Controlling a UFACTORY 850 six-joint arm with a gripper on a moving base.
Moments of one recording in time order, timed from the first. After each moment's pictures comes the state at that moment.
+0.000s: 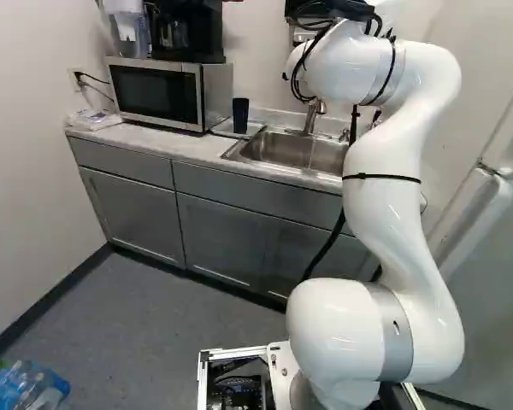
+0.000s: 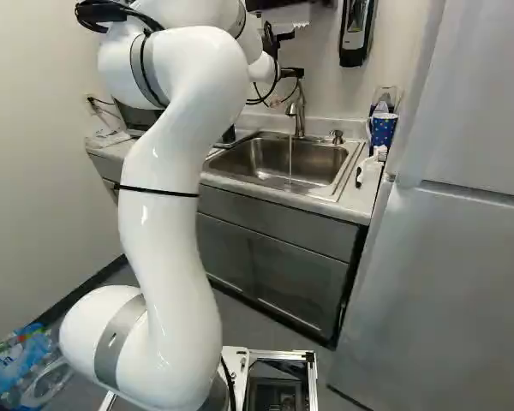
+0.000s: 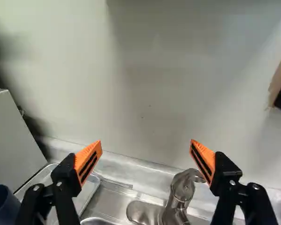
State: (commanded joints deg) arm -10.6 -35.3 -104.7 0.0 13.1 -2.4
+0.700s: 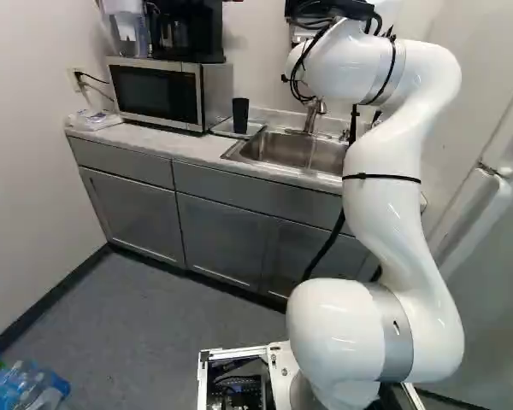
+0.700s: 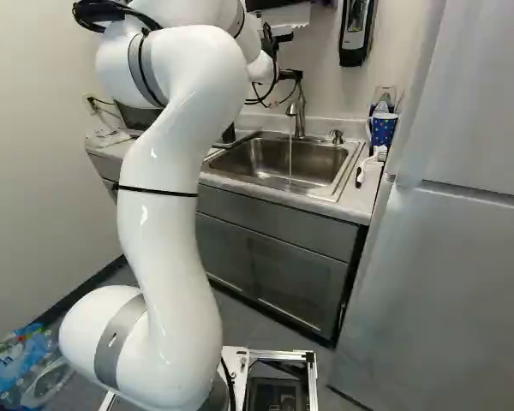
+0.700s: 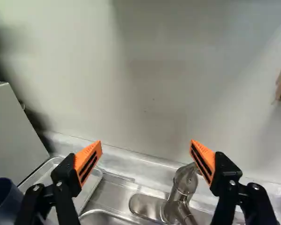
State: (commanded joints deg) arm -10.1 -34.9 -104.2 0.0 10.7 -2.4
